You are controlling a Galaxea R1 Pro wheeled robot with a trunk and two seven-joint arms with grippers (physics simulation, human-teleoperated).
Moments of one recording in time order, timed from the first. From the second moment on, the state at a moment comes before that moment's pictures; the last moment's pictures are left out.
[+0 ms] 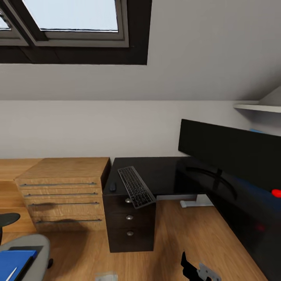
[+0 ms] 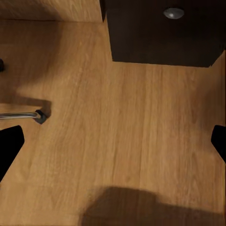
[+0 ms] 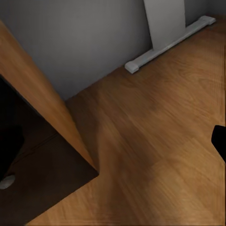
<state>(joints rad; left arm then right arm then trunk) -0.09 0.09 -0.79 -1.00 0.71 0.07 0.75 -0.42 0.08 0.09 0.01 -0.70 -0.82 0.11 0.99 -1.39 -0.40</state>
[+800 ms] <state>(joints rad) -0.09 0.09 -0.83 -0.87 0.71 -0.03 0.75 -0.41 0.09 0.10 0.02 -0.69 -0.82 0.11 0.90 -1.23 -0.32</state>
